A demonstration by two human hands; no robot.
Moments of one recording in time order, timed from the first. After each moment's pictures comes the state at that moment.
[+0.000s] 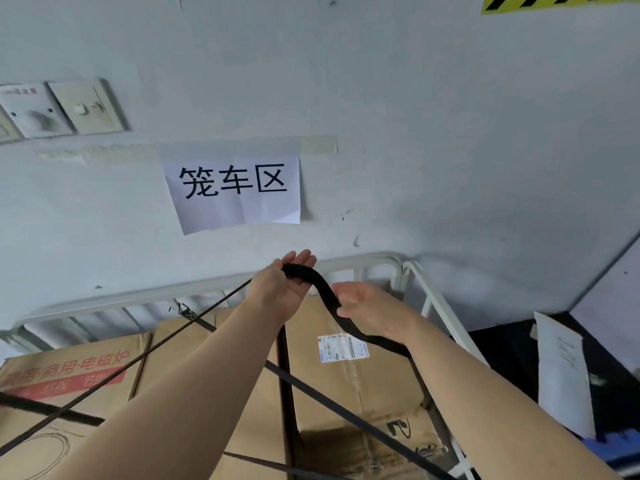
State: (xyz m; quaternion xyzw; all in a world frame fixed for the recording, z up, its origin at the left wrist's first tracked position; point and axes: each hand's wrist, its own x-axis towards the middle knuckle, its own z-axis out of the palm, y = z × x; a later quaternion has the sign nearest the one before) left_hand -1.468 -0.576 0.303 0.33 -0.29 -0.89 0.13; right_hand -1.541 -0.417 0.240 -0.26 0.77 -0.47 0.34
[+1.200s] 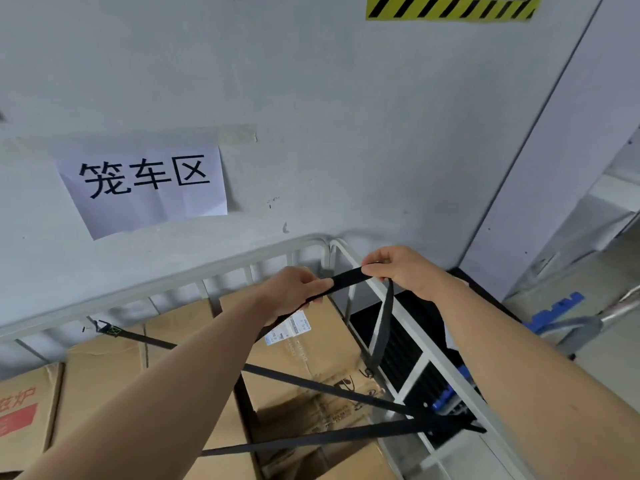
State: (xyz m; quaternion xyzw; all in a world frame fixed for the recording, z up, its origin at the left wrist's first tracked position) left_hand -1.448 -0.512 0.282 0.03 -0.87 -0.48 -0.15; right_hand -1.523 -0.276 0.287 -0.12 0.85 -0.48 0.19
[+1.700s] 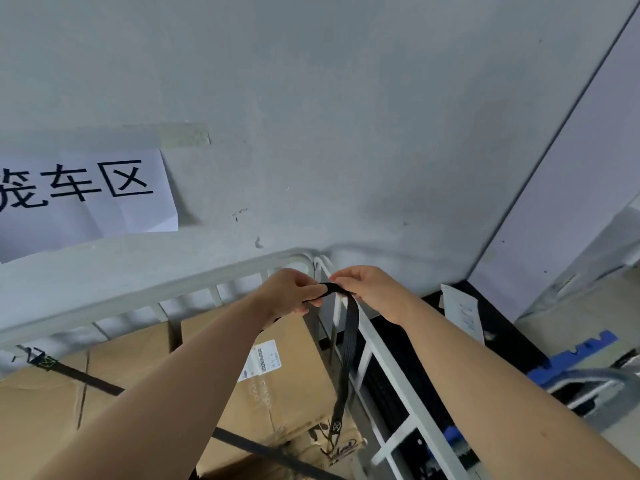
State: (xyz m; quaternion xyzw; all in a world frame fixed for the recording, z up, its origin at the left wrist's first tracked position) left_hand -1.583 -0.452 0.249 0.09 -0.83 -0.54 -0.14; right_hand -1.637 -0.267 0.232 -0.11 0.82 -0.51 0.23
